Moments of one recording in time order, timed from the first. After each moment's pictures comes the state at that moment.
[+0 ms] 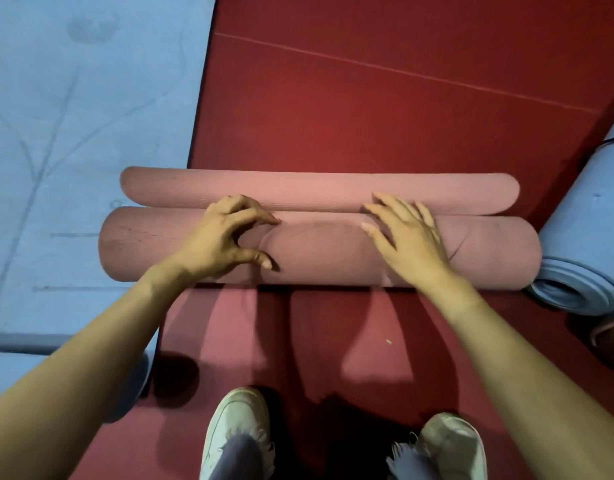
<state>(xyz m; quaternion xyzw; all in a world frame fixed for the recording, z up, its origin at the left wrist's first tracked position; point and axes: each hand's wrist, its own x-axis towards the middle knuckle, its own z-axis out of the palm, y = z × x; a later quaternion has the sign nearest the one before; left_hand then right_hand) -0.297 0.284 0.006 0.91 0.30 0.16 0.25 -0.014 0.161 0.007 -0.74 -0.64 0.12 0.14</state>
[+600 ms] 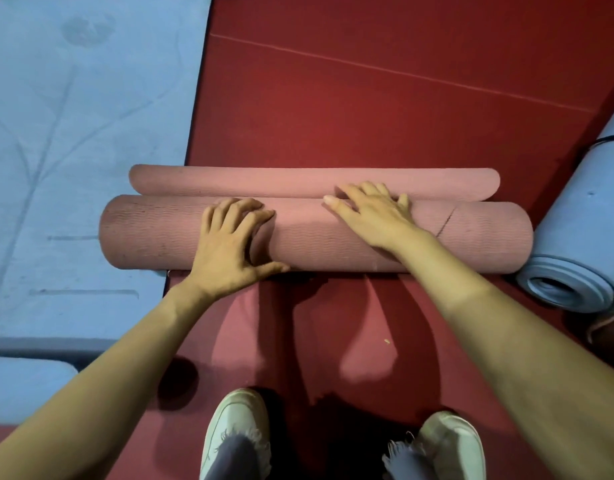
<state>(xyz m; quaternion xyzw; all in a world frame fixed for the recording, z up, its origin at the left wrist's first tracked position) -0.290 0.255 -0.011 0.91 0.38 0.18 0.08 -0.034 0.215 0.021 -0.76 -0.61 0.21 -0.01</state>
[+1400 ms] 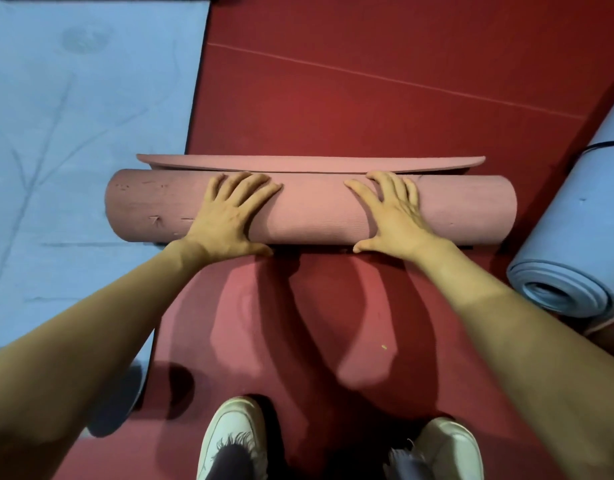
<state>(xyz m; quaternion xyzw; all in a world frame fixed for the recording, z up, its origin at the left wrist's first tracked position) -0.279 0.318 -0.014 0.95 0.30 0.06 0.01 0.005 0.205 0.005 -0.70 -0.70 0.09 0.02</state>
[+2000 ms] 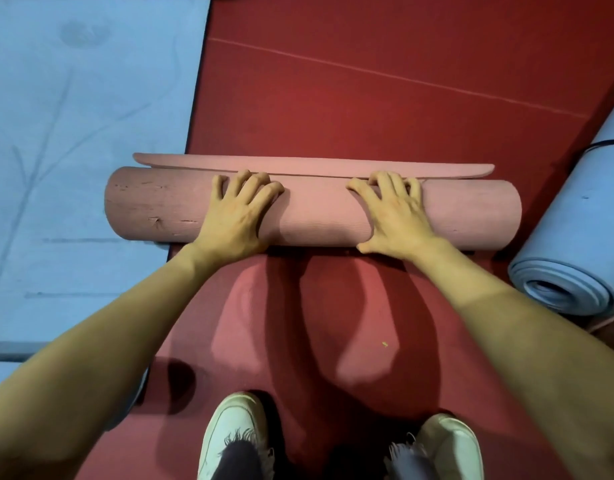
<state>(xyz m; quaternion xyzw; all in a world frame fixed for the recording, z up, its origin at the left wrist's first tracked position) -0.264 0.302 -0.004 0.94 0.33 0.10 -0.02 -0.001 0.203 0.007 -0.70 -0.72 0.01 0.02</state>
